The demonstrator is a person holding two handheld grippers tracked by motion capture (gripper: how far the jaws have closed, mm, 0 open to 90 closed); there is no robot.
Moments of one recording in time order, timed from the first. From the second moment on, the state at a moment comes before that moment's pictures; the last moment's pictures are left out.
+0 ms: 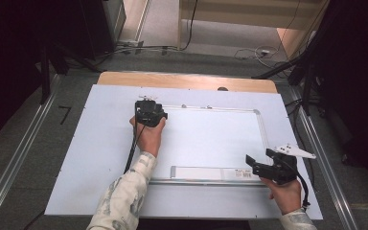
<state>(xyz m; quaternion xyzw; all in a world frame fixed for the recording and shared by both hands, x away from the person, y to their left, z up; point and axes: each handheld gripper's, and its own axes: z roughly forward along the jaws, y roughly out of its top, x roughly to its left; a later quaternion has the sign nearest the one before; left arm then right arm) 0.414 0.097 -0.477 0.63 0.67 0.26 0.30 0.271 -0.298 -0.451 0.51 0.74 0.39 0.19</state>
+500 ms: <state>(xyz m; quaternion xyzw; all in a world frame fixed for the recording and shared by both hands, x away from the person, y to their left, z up) 0.418 0.093 -0.490 0.64 0.66 0.25 0.30 0.271 -0.299 -0.451 0.51 0.74 0.39 0.19</state>
